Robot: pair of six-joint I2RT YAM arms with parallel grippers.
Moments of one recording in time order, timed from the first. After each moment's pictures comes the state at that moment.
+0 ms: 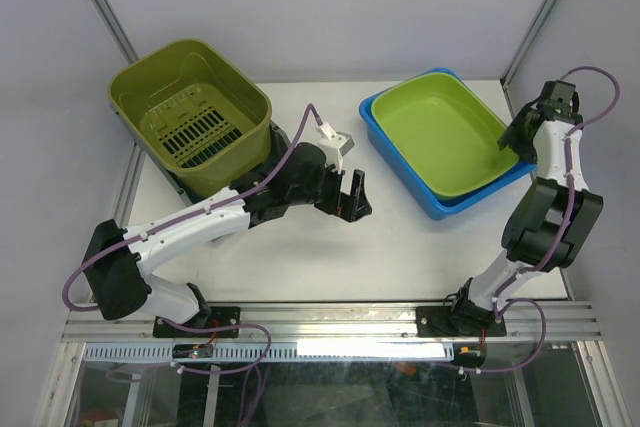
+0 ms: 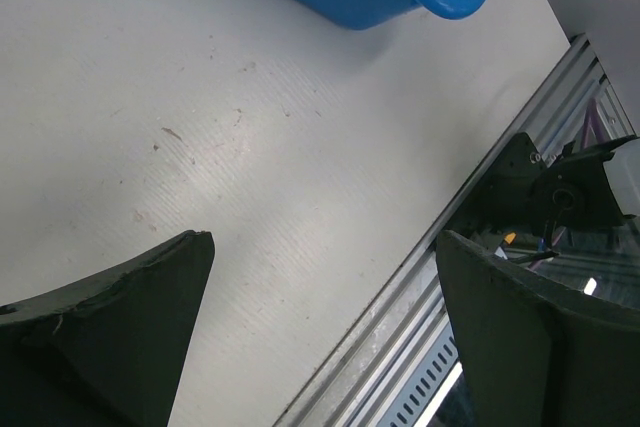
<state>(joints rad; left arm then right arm) -0.95 1.41 1.14 -0.28 0.12 -0.50 -0.37 1.71 1.46 -0.74 0.04 0.24</state>
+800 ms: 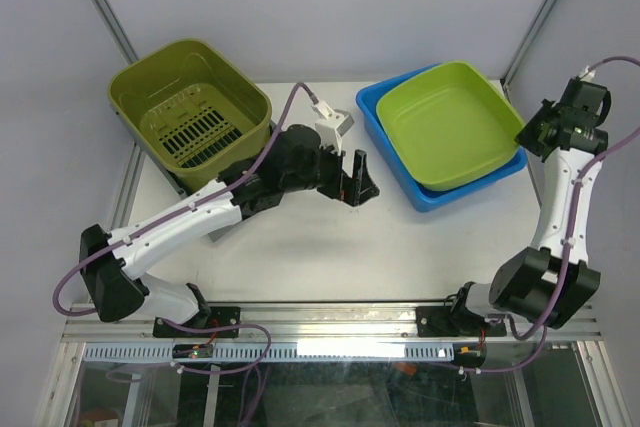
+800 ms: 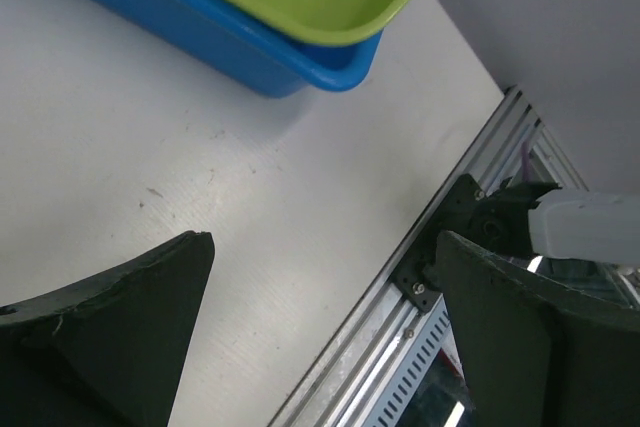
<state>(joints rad) -0.95 1.40 1.27 -0.32 0.12 -0.50 -0.39 1.38 1.42 -0.82 -0.05 0.29</state>
